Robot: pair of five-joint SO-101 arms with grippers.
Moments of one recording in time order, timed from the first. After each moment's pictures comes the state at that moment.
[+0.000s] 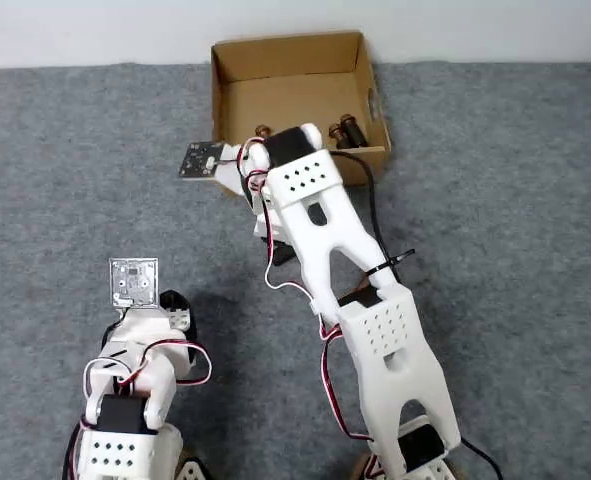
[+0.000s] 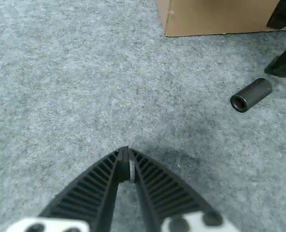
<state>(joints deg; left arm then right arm) -0.8 -90.2 97.2 47.3 12.4 -29.9 49.8 -58.3 100.5 48.3</state>
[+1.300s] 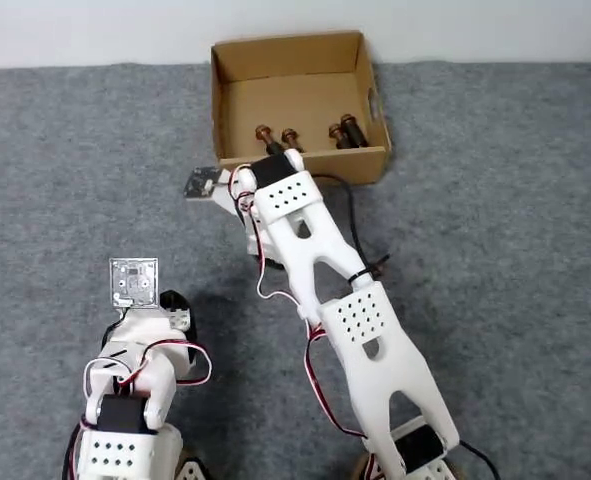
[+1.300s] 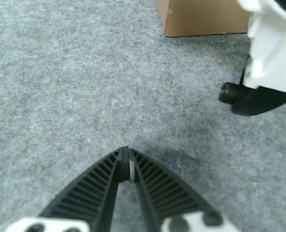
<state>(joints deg) -0.8 -90.2 97.2 47.3 11.4 -32.3 67.2 -71.8 100.5 38.1</state>
